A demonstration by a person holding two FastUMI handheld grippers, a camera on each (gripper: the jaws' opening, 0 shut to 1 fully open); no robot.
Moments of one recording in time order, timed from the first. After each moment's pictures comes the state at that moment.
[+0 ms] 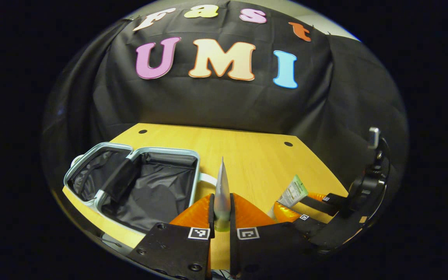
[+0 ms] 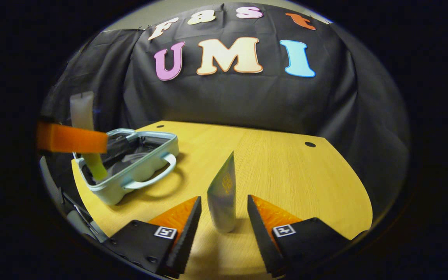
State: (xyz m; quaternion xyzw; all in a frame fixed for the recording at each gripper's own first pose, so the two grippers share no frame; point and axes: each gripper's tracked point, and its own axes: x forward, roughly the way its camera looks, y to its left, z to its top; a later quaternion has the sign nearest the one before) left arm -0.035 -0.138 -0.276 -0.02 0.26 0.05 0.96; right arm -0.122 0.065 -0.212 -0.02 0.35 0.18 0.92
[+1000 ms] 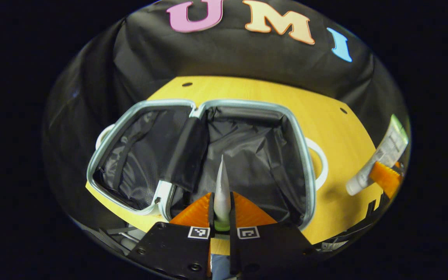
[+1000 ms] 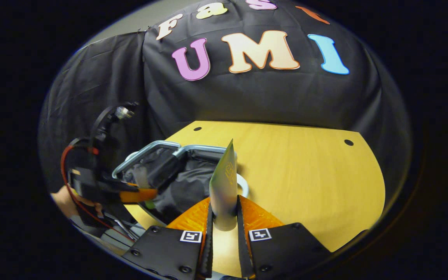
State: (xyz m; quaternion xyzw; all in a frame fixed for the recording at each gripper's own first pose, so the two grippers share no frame) left arm -0.068 0.050 -0.367 -0.02 0.48 0.12 0.87; right arm -0.147 0.163 -0.159 0.07 0.42 0.27 0.86
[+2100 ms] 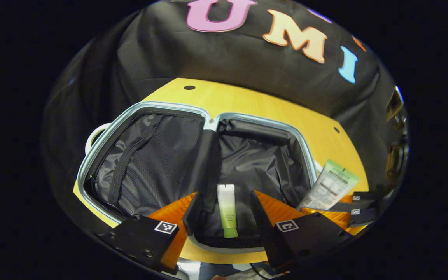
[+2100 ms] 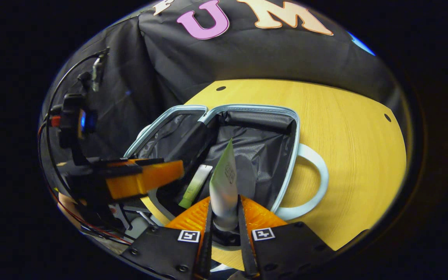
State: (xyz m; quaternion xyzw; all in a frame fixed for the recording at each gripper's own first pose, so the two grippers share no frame) left arm -0.043 0.111 -0.324 -0.10 0.40 0.10 0.90; right arm -0.191 0.250 -0.233 0.06 0.56 0.30 0.77
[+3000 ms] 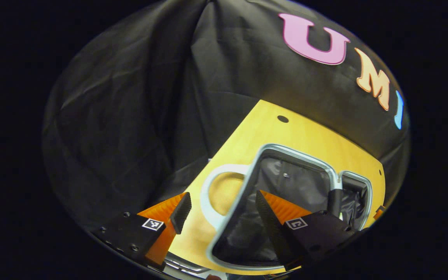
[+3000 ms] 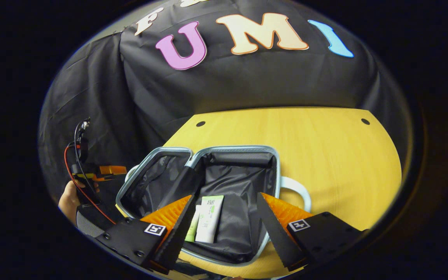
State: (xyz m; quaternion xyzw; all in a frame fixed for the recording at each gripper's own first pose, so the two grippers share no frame) left arm -0.058 0.411 -0.300 -0.10 0.38 0.27 0.88; right arm -0.114 0.249 -0.188 0.10 0.47 0.18 0.86
